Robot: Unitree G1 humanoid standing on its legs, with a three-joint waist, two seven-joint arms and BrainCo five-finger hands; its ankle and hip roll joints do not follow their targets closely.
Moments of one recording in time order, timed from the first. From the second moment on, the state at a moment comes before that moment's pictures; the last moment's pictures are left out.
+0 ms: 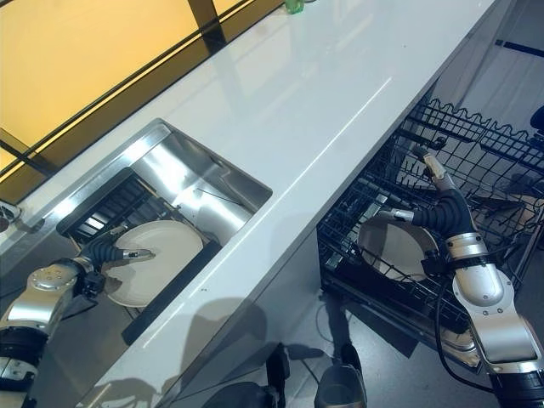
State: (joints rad) left arm -0.26 0.81 -0.06 0.52 -0.22 0.17 -0.36; right arm 0.02 -0.80 -0.14 -0.24 0.15 -0.10 -0.10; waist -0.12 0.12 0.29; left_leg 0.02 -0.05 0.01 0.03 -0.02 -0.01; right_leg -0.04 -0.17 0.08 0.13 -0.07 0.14
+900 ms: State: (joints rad) left arm -0.05 0.95 -0.02 0.10 -0.41 0.23 -0.69; right arm 0.13 -0.80 -0.15 -0.24 0.22 -0.13 -0.14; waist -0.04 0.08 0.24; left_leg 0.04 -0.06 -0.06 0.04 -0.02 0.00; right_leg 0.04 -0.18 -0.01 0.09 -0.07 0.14
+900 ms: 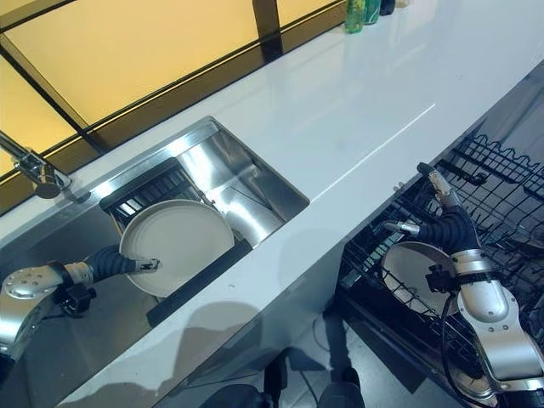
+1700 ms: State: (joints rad) left arm 0.11 0.83 0.08 0.00 -0.53 0.12 -0.49; right arm 0.17 -0.76 -0.16 -0.24 0.22 -0.17 -0.29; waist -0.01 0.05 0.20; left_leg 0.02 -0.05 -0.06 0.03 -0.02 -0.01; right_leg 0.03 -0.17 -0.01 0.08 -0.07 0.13
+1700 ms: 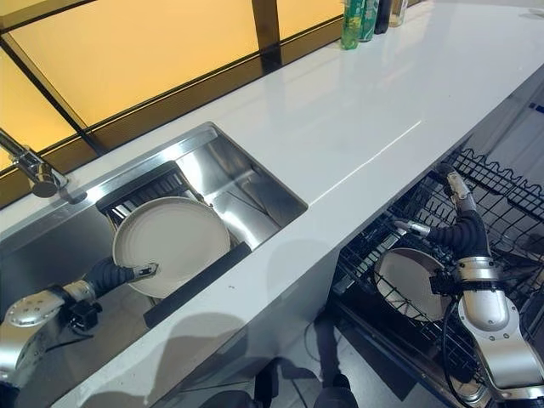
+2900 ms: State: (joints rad) left arm -0.19 0.67 -0.08 -0.25 -0.19 -0.41 -0.08; right arm -0.32 -0.61 0.22 -0.42 0.23 -0.24 -0.11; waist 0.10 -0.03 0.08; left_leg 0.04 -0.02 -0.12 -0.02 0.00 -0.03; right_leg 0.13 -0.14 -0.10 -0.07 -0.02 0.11
